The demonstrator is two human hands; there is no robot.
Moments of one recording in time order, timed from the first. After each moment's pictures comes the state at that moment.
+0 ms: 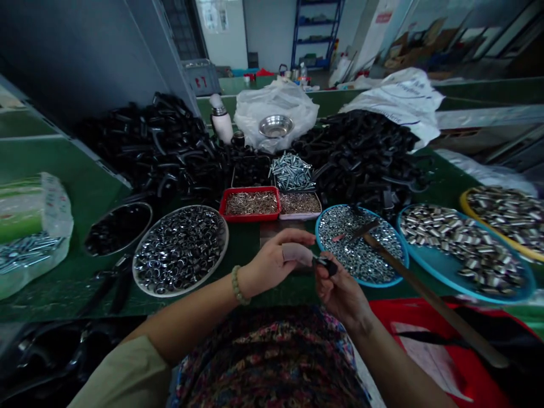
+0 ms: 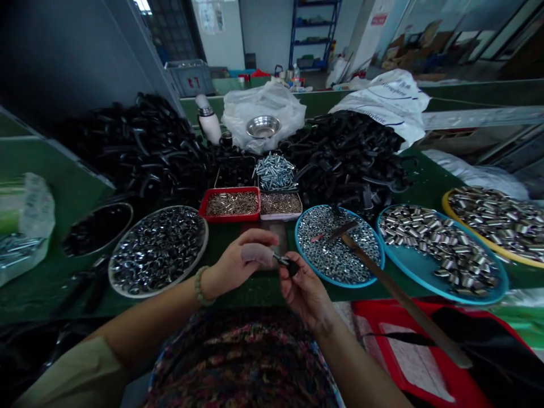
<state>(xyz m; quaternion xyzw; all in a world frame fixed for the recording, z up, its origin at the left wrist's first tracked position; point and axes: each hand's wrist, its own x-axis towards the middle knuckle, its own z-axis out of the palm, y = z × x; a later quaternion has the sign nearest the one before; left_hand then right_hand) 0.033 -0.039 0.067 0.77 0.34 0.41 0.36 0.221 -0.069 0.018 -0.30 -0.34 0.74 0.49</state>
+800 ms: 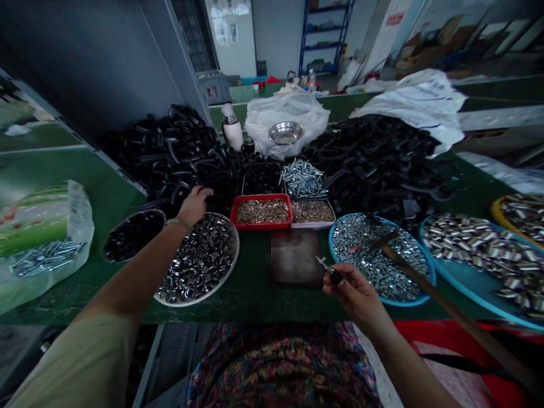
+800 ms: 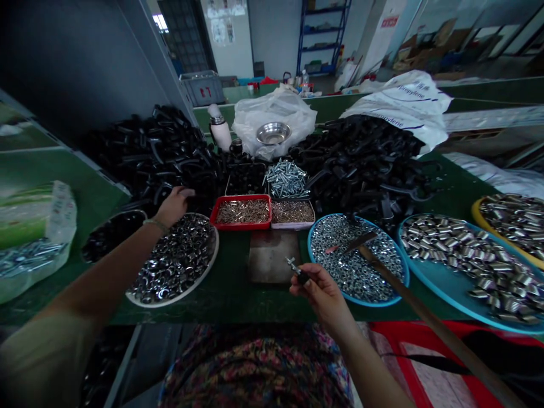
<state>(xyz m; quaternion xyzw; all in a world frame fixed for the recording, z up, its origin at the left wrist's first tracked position) -0.193 0.080 0.063 0.65 0.71 0.25 0.11 0.226 -0.058 -0.009 -0.39 -0.38 0.68 0.49</state>
